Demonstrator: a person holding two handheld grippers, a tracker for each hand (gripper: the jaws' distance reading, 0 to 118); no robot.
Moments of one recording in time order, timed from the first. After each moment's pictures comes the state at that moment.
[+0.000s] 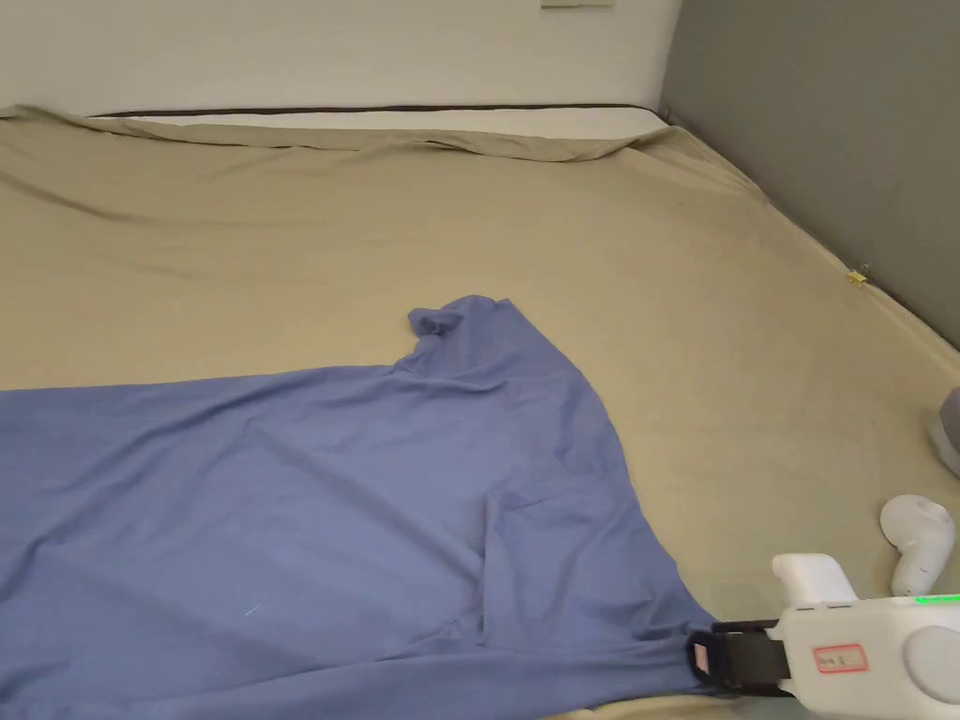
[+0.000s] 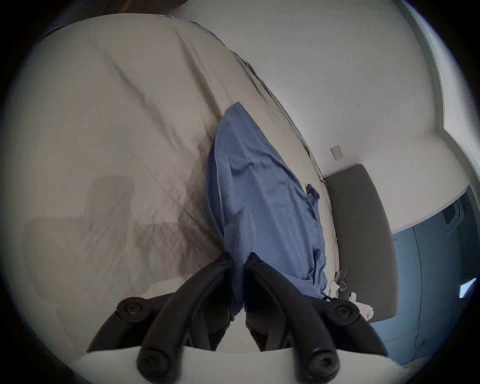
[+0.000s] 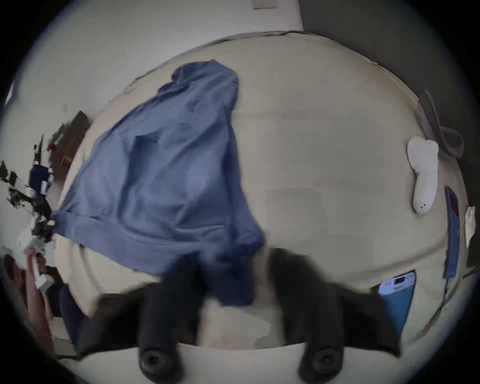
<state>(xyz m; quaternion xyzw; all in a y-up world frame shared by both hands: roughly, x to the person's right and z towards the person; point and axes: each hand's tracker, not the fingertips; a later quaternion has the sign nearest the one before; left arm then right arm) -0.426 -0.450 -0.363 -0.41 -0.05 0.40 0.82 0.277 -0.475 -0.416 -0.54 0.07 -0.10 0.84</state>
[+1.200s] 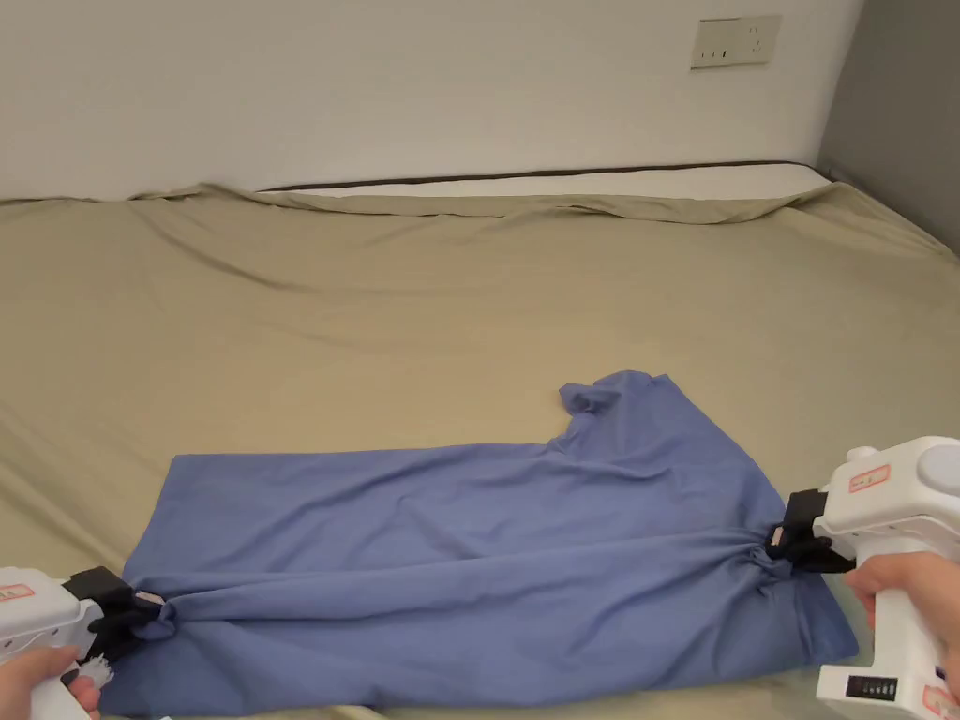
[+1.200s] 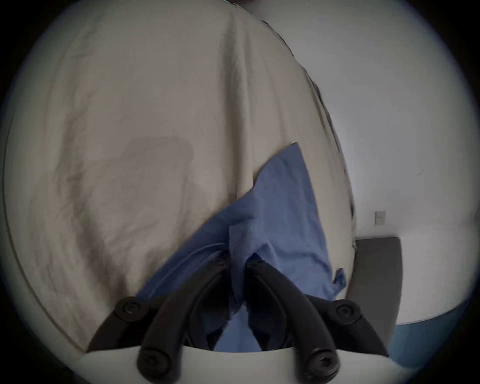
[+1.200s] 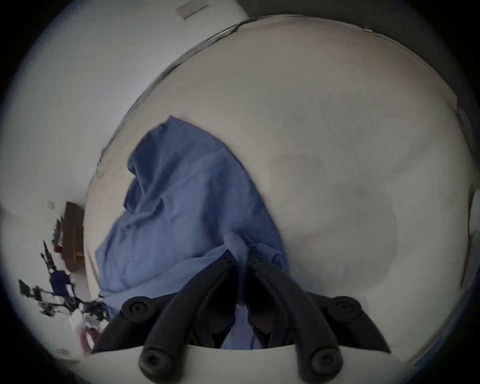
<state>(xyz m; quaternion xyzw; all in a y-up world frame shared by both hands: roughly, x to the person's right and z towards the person) -0.450 -0.506 -0.582 -0.42 0.13 0.48 0.75 0.236 -0.482 -0.653 -0.54 -0.03 -0.26 0.80</state>
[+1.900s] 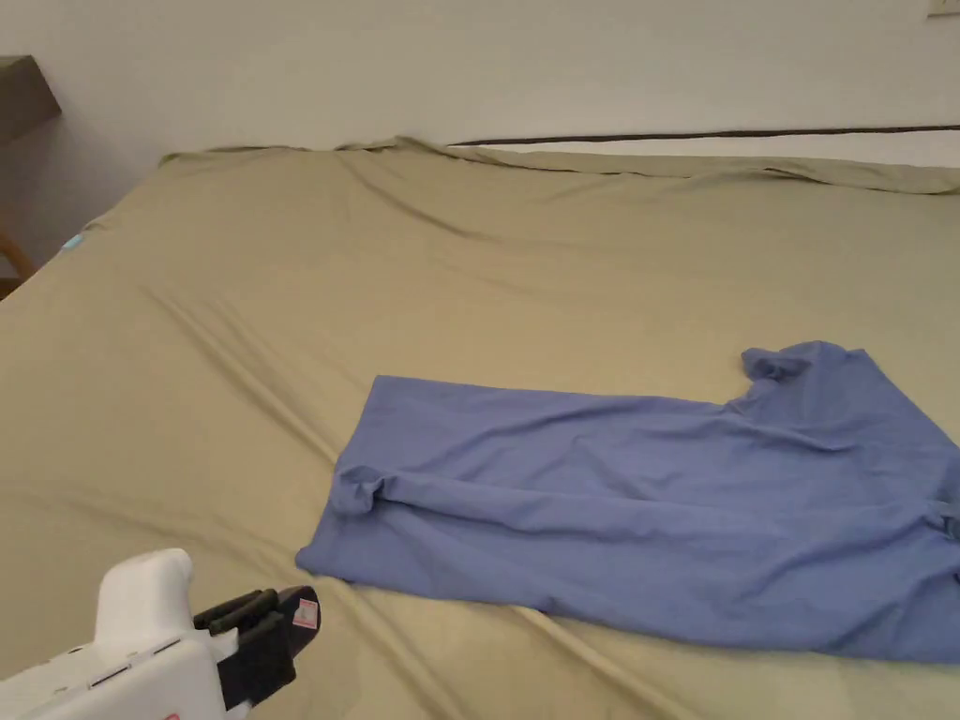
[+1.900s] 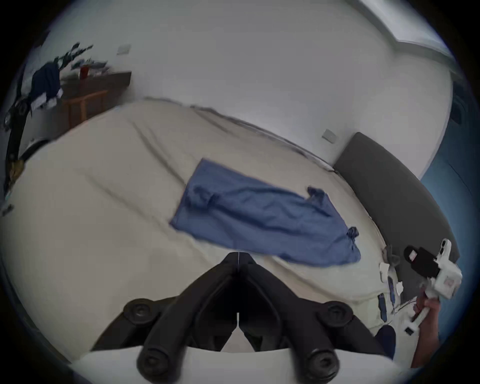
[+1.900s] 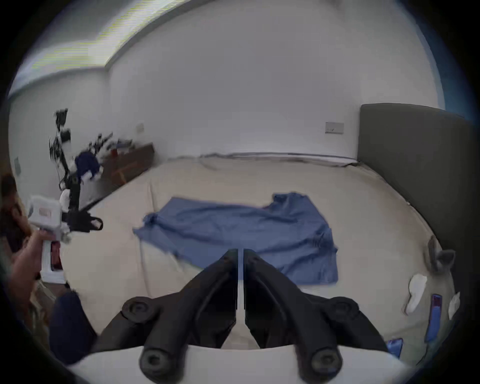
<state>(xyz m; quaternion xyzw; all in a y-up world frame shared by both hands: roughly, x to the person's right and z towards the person) -0.376 -0.388 -0.358 -0.35 -0.02 0.18 0.92 0.105 -0.350 -0.354 -0.26 0.18 0.02 0.95</state>
